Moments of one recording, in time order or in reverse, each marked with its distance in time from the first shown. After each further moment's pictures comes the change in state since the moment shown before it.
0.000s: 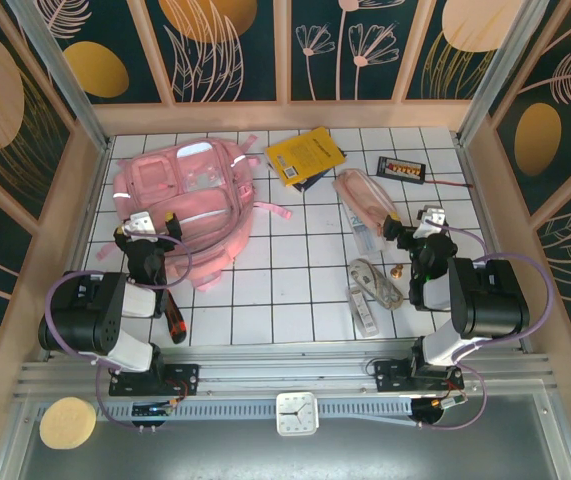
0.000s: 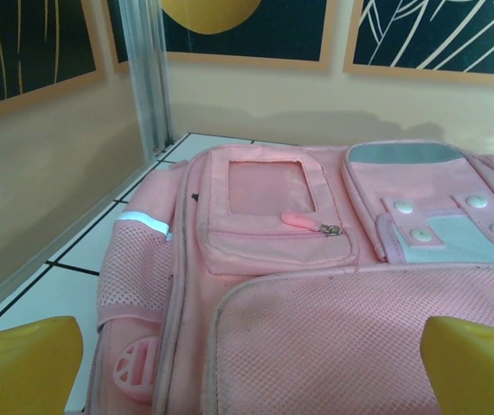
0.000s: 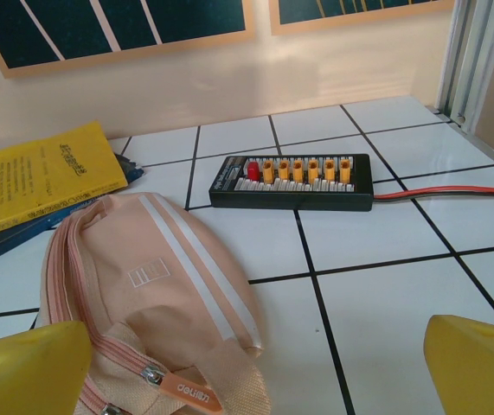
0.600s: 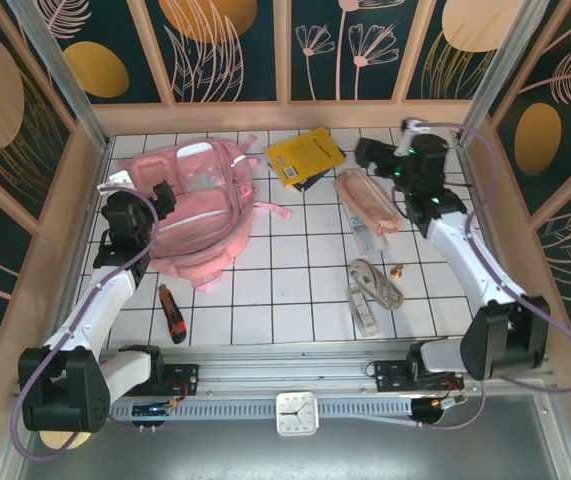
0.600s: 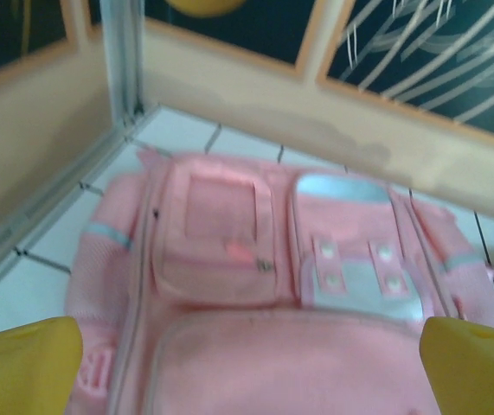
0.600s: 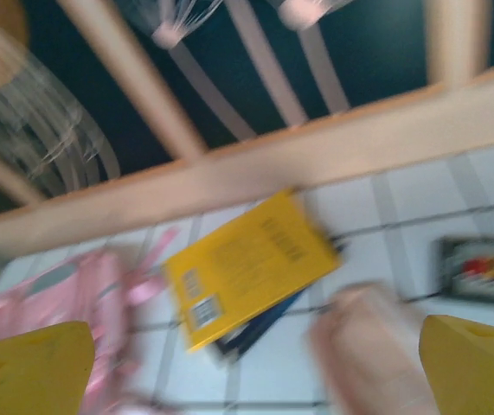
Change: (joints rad) left arm -0.002 -0.400 0.459 -1.106 0.083 -0.264; right arm 0.307 -0.175 0.942 -1.310 -0.052 0.311
